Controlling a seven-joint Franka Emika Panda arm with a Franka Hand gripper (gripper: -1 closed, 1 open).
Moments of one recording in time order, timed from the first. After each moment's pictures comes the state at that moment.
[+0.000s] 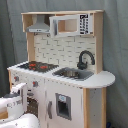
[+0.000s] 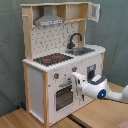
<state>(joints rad) -0.85 -1.52 1.68 -2.38 -0.36 3.17 1.13</state>
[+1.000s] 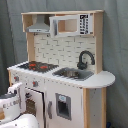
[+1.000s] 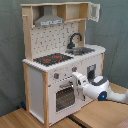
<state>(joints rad) -0.79 -1.52 1.68 -2.38 -0.36 3.07 1.06</state>
